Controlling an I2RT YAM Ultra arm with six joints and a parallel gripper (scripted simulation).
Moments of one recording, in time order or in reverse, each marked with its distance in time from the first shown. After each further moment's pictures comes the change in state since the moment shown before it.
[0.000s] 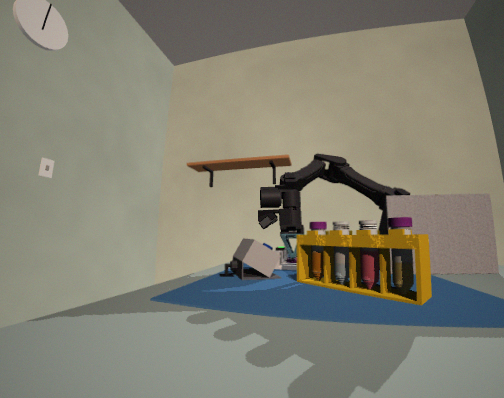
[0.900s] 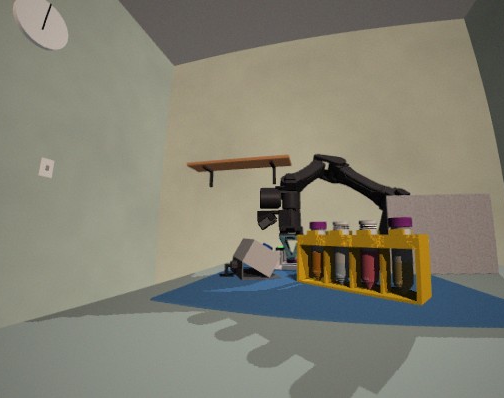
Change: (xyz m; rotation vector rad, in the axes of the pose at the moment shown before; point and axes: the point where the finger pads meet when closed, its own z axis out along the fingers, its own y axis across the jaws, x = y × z) arm -0.004 0.004 0.005 -0.002 -0.023 -0.006
